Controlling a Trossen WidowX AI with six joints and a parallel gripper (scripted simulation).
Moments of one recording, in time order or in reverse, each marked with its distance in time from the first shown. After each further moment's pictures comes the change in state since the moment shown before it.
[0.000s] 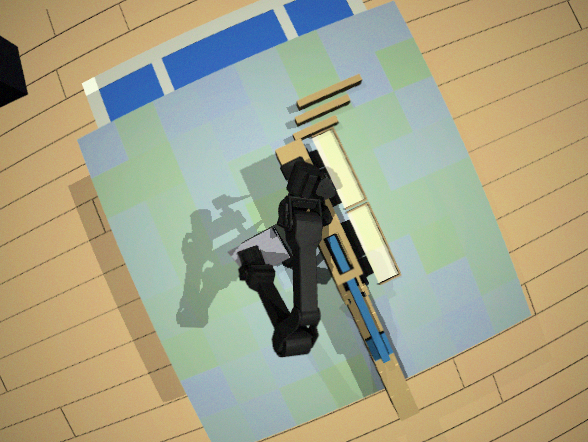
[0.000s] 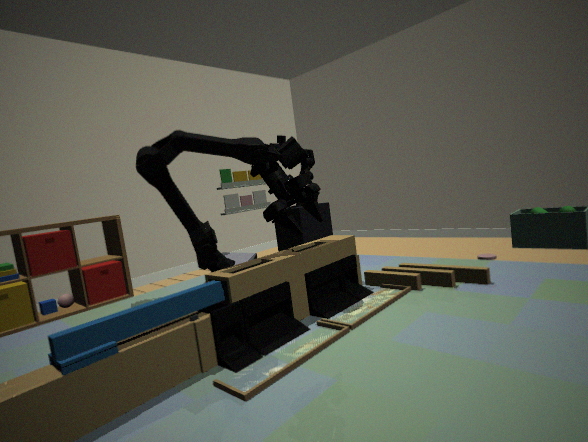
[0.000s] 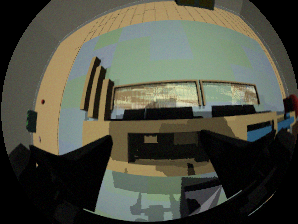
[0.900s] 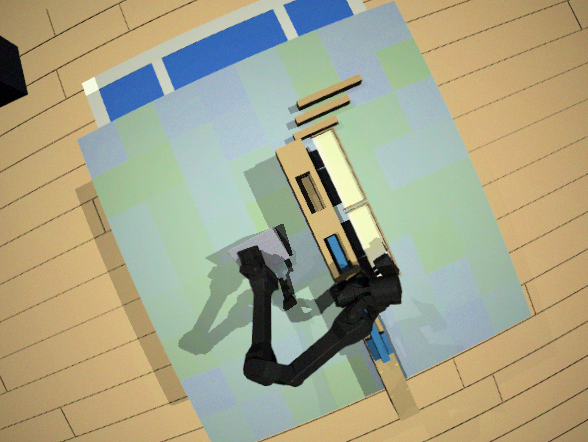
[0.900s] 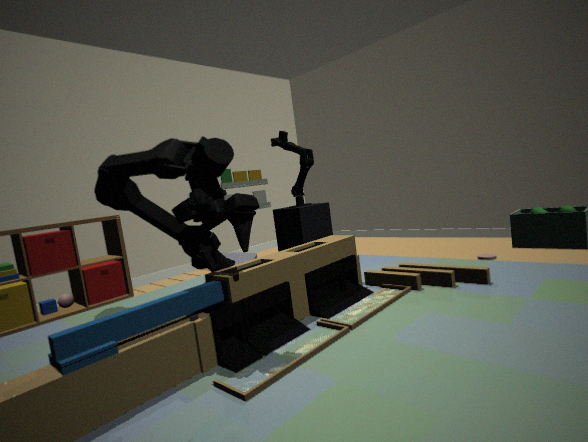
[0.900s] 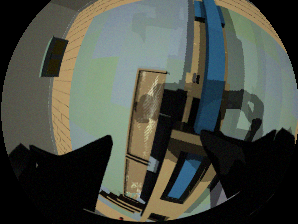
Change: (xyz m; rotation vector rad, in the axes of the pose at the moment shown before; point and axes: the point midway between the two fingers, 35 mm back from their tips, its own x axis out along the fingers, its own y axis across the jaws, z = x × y) arm -0.029 -0.282 0.041 1.283 -0.122 -0.313
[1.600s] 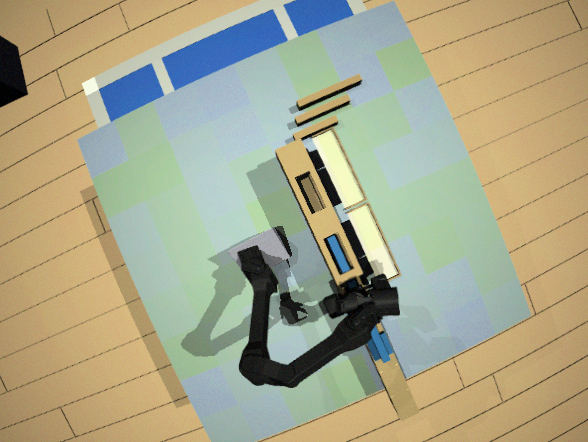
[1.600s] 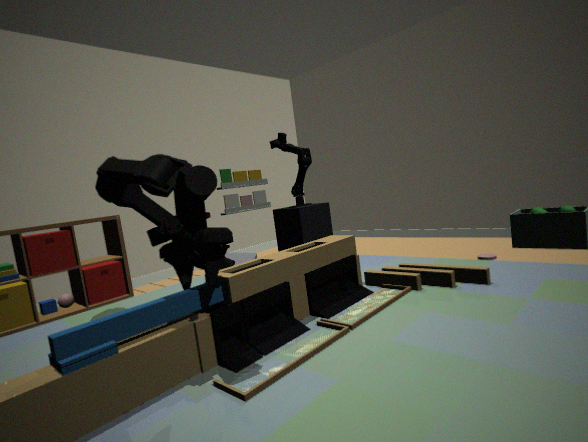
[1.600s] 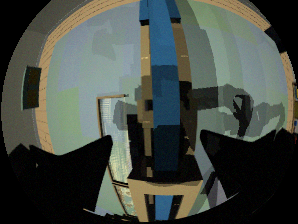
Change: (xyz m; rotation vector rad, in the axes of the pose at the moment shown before) arm 0.028 -0.058 0.034 0.190 -0.074 -0.207
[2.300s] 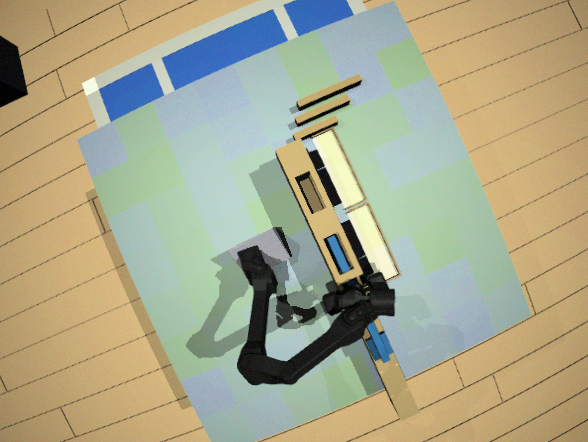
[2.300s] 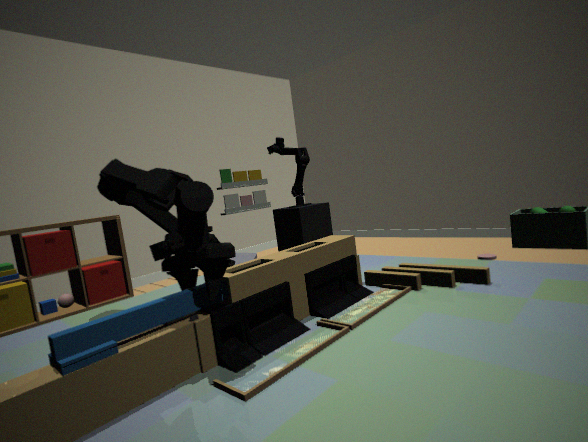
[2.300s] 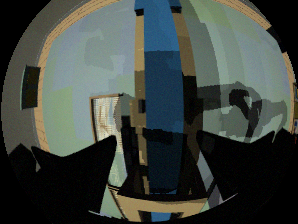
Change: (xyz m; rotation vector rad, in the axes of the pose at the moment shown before) arm 0.027 -0.006 -0.005 -0.003 -0.002 -0.001
